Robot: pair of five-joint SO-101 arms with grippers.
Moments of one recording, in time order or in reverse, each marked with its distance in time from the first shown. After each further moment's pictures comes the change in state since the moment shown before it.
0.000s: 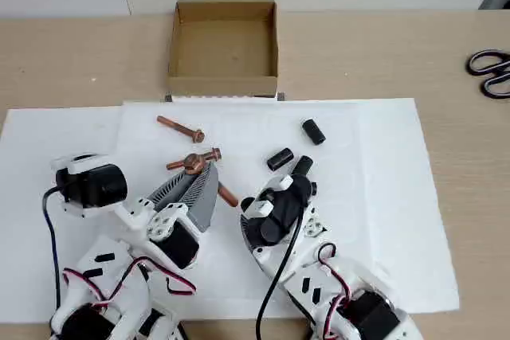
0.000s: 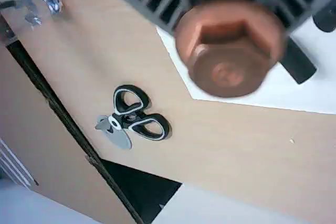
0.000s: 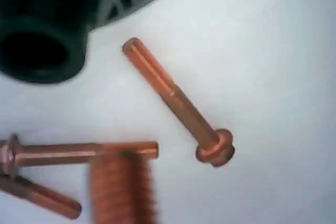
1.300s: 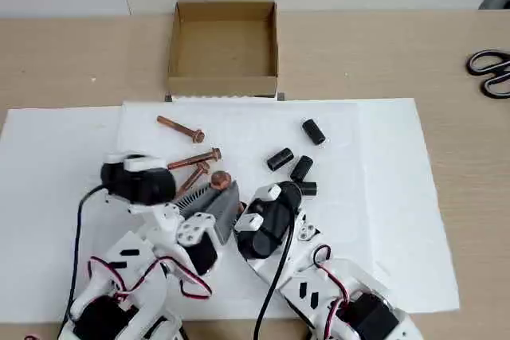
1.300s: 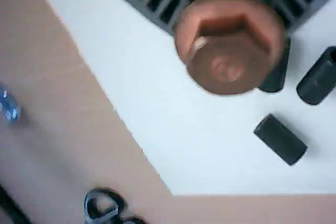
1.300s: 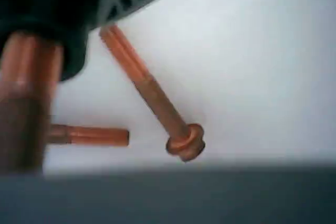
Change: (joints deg) left arm 6.9 0.0 6.9 1.2 -7.8; right arm -3.3 0.0 0.0 -1.6 2.8
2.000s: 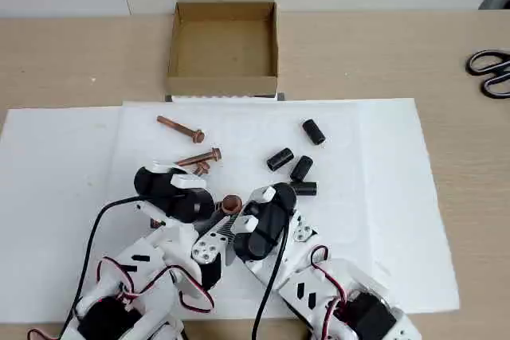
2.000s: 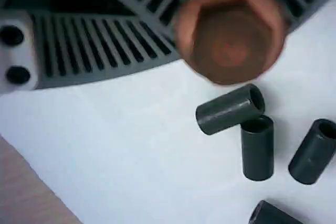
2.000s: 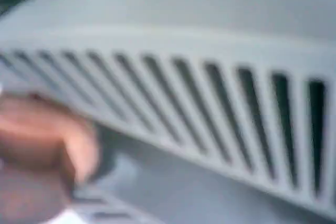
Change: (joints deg) left arm 3.8 -0.8 2.5 7.3 -10.6; right arm -0.5 0.2 0.2 0.0 0.2
